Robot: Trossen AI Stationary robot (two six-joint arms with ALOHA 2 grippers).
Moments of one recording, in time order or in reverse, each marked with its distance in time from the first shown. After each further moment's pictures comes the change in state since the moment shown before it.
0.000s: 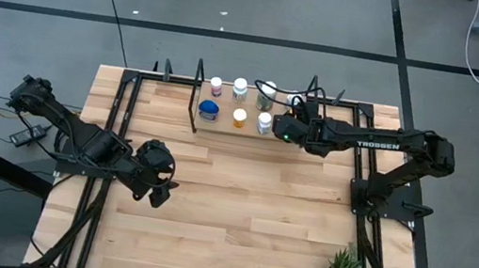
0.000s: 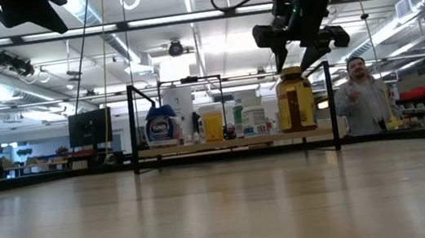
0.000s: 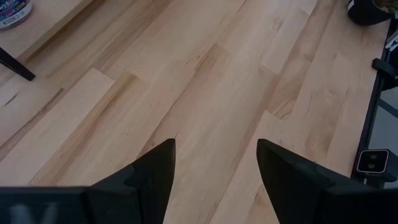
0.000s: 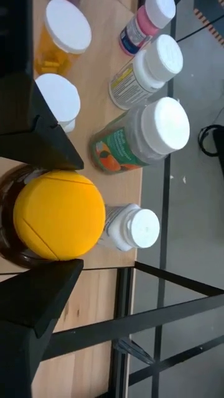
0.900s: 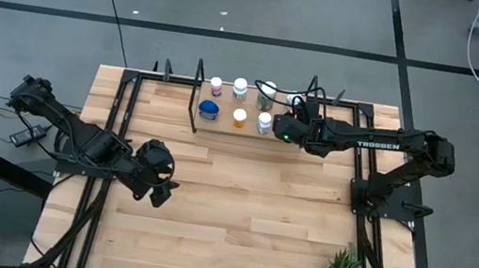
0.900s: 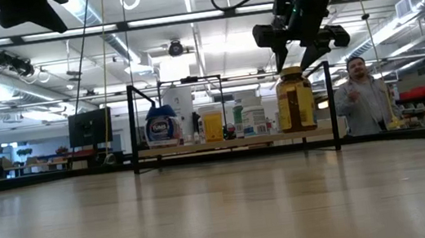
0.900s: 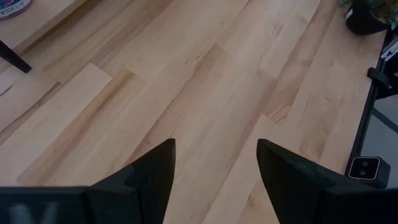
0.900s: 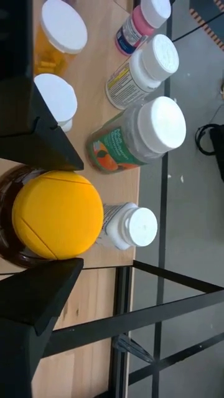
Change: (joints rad) left arm -0.003 0.000 0.000 0.005 0.000 -0.047; right arm 0.000 -0.001 0.000 0.000 0.011 0.010
